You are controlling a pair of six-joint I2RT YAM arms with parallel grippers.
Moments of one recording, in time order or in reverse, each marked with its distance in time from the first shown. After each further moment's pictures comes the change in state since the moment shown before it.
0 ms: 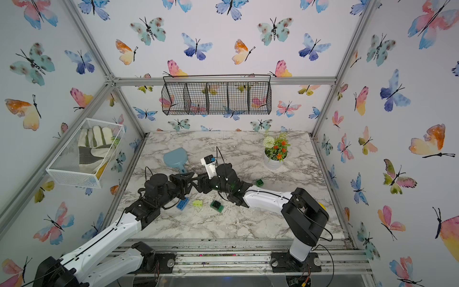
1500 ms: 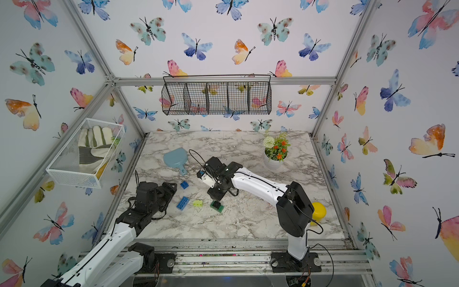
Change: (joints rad) left arm 0.241 -0.135 -0.142 -0.271 -0.119 0.608; right arm -0.008 0.173 0.514 -1.326 0.146 -0.656
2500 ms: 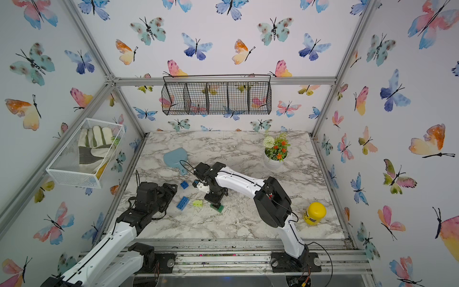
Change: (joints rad) left arm 0.013 0.019 -0.001 0.000 0.026 0.017; right arm 0.053 0.224 0.211 -0.211 0.103 -0.055
